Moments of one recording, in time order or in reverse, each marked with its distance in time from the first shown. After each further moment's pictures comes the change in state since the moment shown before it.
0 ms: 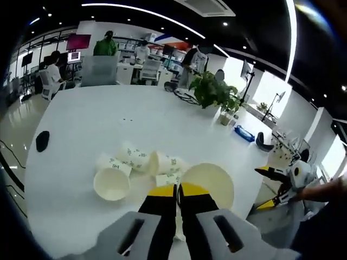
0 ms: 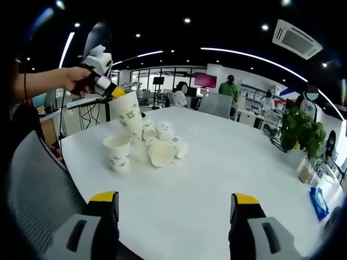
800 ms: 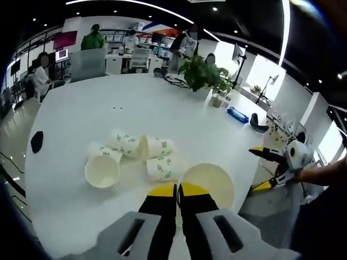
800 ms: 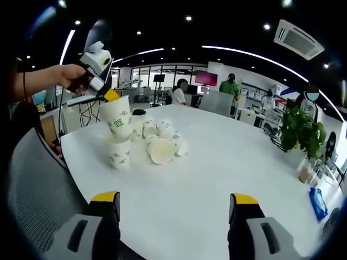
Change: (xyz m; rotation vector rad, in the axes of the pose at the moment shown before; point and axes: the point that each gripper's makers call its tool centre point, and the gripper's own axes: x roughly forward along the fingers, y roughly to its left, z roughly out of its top) left arm 0.003 -0.011 -0.030 0.085 0.126 -0.022; right arm 0.000 0.000 -0.003 -0.008 0.020 0.001
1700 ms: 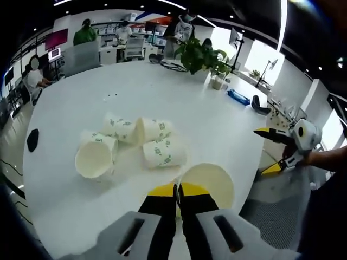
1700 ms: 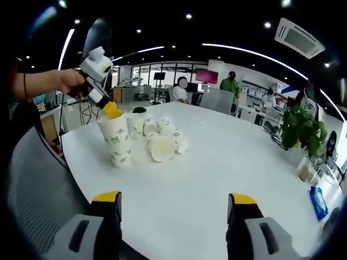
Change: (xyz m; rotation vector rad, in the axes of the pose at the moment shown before) left arm 0.021 0.000 -0.035 0.041 0.102 0.001; right arm 0.000 0.002 -0.003 0.002 0.018 0.006
